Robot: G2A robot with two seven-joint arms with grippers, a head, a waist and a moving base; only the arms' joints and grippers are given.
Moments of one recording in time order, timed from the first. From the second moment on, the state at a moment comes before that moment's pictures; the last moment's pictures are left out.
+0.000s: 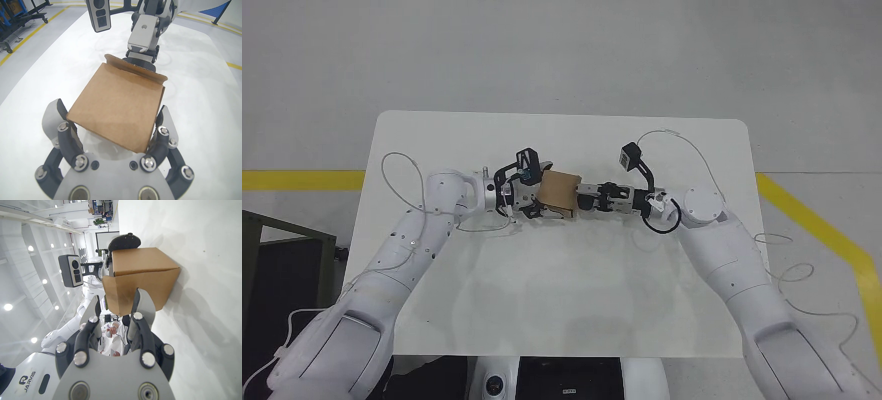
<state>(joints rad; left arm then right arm) 0.68 -1.19 -0.87 -0.95 1.46 -0.98 0.28 -0.72 -1.32 1.00 -0.84 0.43 -0.32 1.13</state>
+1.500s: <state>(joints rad) 0.68 -1.19 -0.87 -0.95 1.48 -0.98 0.29 -0.71 -1.31 0.98 -0.91 0.28 -0.26 1.06</state>
